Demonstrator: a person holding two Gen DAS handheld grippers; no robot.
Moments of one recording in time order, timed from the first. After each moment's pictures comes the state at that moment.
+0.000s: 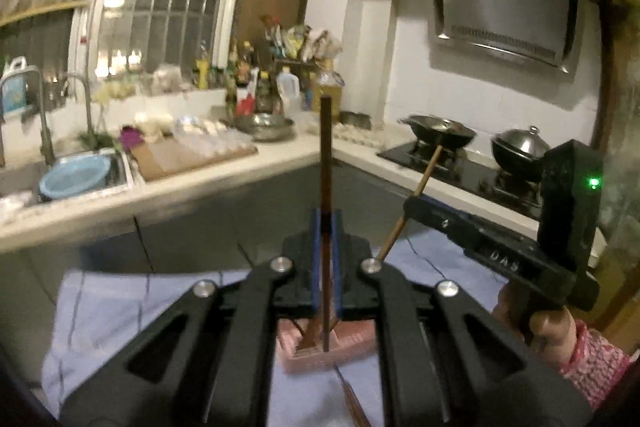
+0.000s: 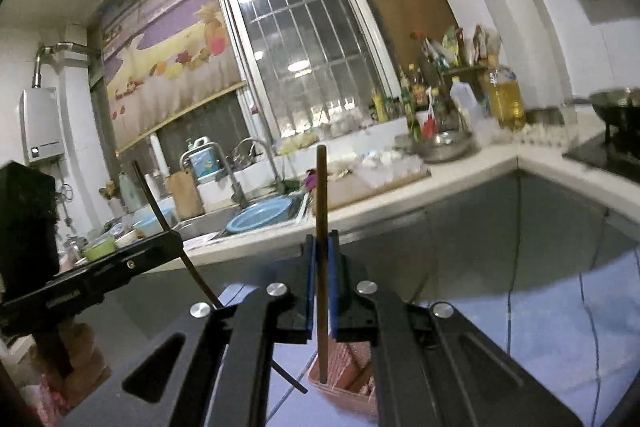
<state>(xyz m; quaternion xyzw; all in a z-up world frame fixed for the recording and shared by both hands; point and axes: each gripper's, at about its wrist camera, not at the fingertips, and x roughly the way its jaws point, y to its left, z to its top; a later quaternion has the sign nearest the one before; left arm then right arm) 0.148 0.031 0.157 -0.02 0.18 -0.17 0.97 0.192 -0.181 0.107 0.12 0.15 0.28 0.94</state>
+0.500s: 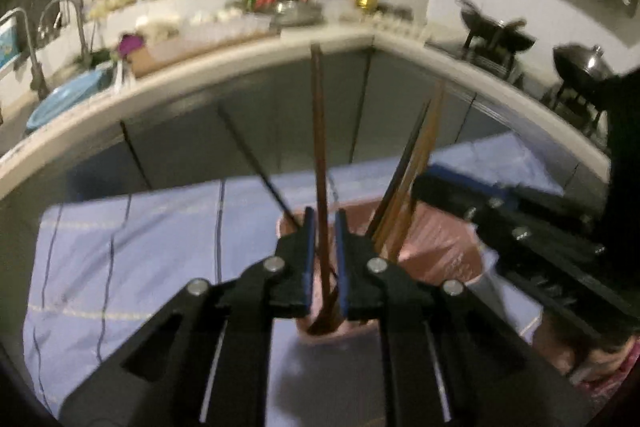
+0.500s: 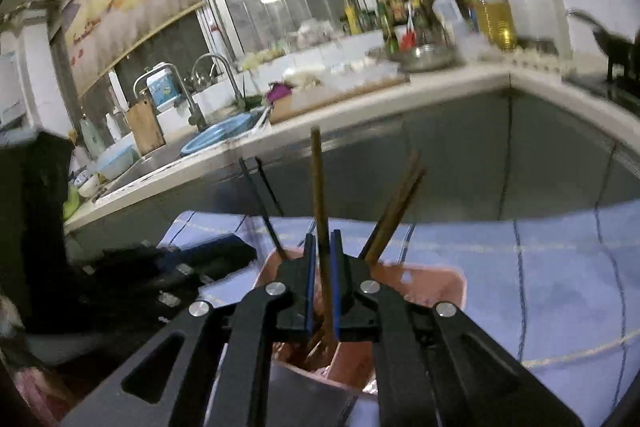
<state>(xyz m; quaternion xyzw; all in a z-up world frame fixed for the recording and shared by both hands) 0.241 0.010 0.011 0.01 0.36 -0.12 0.92 0.244 -0.146 -0.009 0.09 0.30 0.26 0.92</state>
